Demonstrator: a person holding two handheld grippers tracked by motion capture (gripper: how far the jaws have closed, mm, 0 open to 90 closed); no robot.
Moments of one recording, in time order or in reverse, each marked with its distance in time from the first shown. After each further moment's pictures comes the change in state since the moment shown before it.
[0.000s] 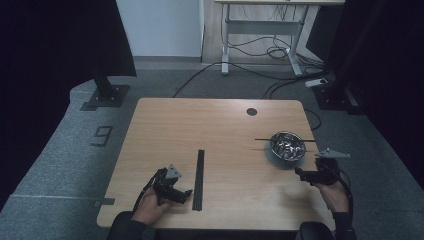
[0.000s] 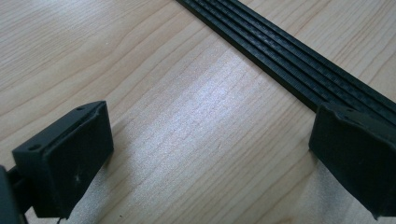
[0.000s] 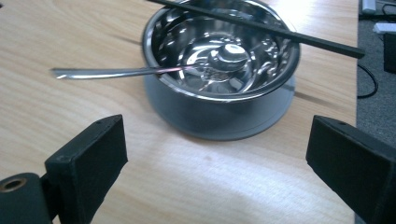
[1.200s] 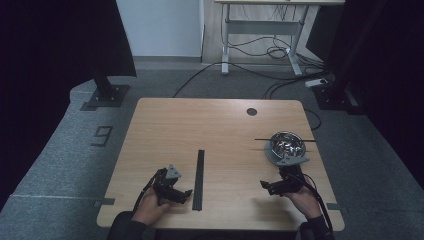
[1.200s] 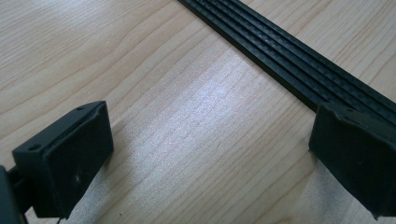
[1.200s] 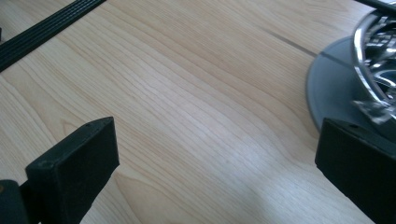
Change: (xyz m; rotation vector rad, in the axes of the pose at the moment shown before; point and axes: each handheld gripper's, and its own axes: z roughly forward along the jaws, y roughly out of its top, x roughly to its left) left arm -0.001 0.000 0.000 0.000 0.005 -0.005; right arm 0.098 0.011 0.025 0.072 0.249 -0.171
